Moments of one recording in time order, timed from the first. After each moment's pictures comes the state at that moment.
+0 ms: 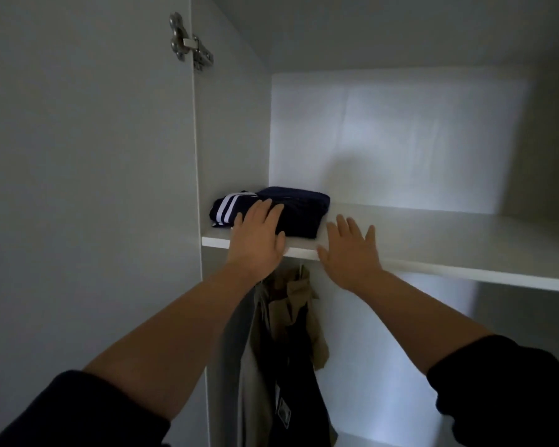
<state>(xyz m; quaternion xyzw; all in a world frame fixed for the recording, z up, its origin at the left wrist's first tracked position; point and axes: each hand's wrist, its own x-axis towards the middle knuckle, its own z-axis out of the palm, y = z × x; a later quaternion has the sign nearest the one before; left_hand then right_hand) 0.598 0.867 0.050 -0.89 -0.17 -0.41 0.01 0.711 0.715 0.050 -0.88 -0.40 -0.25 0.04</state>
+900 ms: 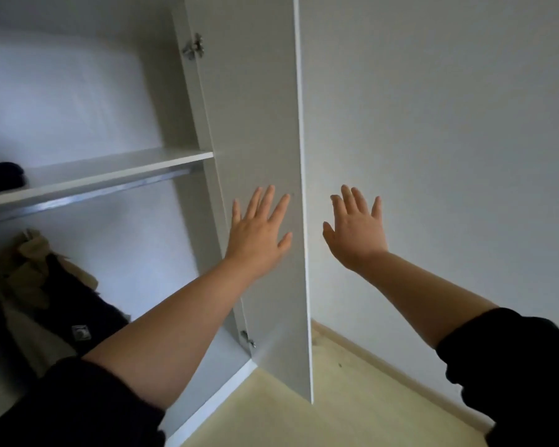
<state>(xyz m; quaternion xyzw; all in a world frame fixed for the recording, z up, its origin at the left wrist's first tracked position) 0.309 0.396 -0.024 -0.90 0.31 -0.31 -0.02 0.239 0.214 -0.026 -0.95 0.11 -0.28 -0.02</state>
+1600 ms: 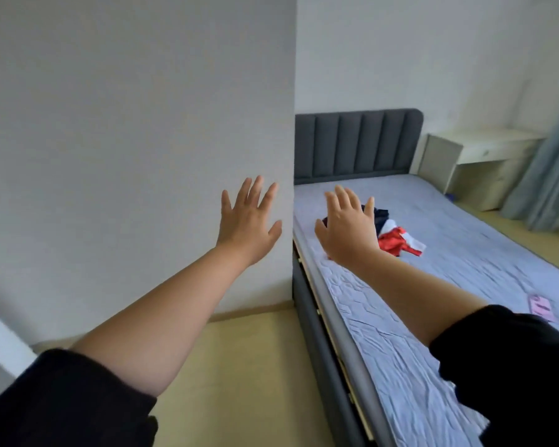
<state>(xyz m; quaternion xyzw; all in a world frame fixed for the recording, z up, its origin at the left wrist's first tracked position) -0.210 0.007 -0.088 -0.71 0.66 -0.21 -0.13 -0.398 -0.041 -0.090 -0.82 0.52 -0.20 -0.09</state>
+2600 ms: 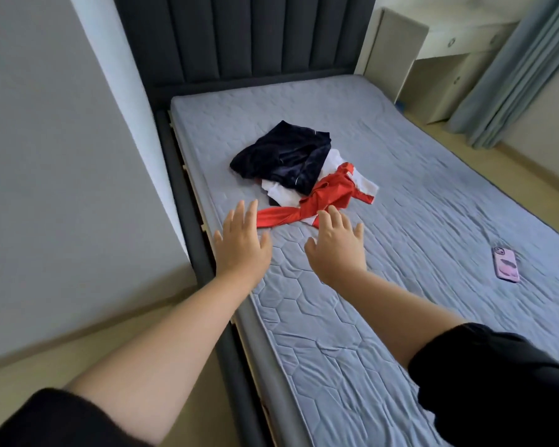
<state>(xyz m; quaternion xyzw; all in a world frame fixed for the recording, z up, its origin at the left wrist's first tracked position) -0.356 -0.498 -0.421 -0.72 0.64 0.13 -0.21 -0.519 -0.515 -0.409 -0.74 0.67 -0.05 0.04</state>
